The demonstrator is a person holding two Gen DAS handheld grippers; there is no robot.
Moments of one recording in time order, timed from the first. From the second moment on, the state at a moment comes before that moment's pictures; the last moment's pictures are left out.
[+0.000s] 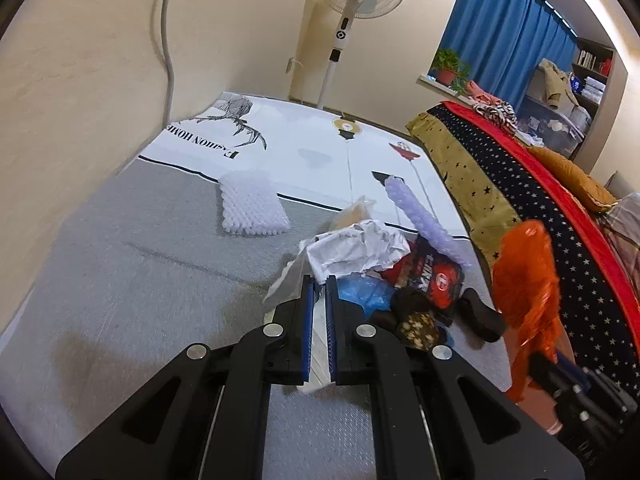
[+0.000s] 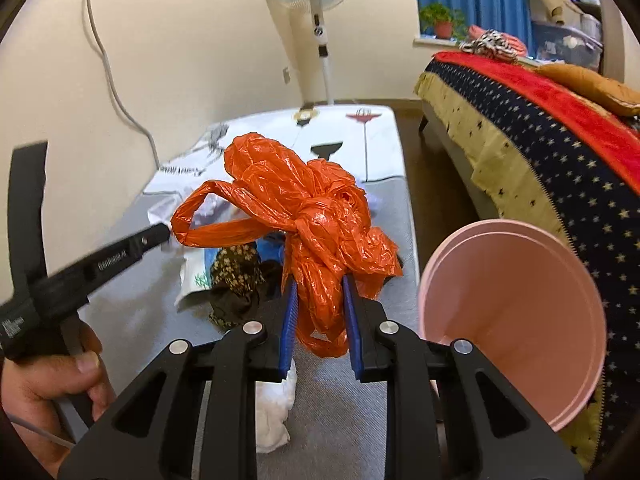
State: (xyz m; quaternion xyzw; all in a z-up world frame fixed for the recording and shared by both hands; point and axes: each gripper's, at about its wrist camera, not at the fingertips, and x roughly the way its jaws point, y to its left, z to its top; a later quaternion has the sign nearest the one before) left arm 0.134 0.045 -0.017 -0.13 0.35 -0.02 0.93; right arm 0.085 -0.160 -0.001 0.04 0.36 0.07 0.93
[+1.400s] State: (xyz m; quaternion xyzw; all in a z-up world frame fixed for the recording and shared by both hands) left arm 0.063 -0.004 0.058 -0.10 0.26 -0.13 0.95; right arm -0.006 -0.225 0.142 0.05 0.22 0.00 0.97
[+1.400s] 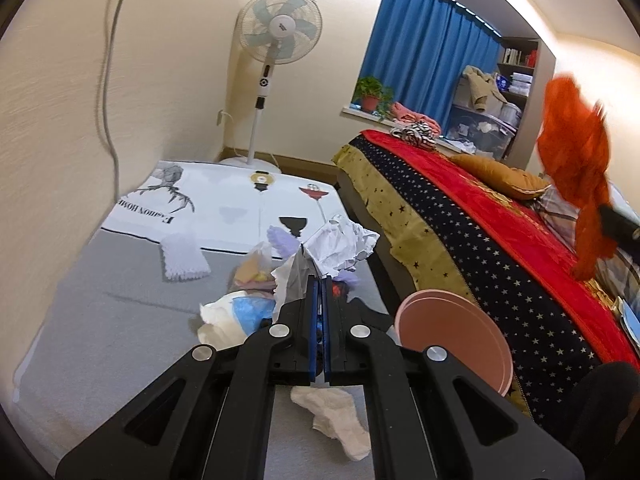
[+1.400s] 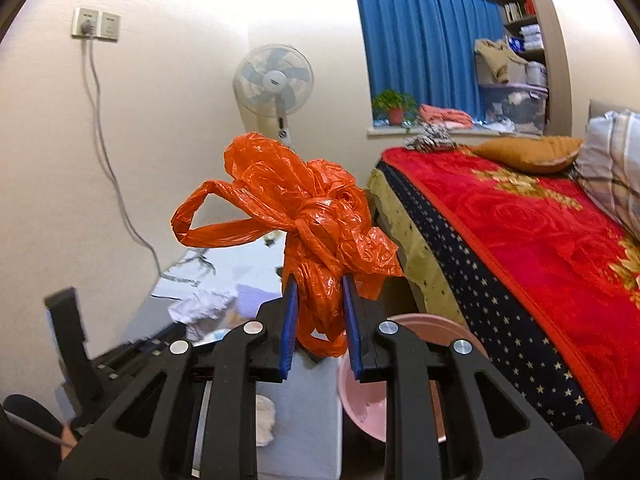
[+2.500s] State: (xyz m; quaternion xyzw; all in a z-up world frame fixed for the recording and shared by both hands) left arm 0.106 -0.170 0.002 0.00 0.30 -0.28 0.91; right arm 0.060 -0.357 0.039 0.12 0.32 -0.13 0.93
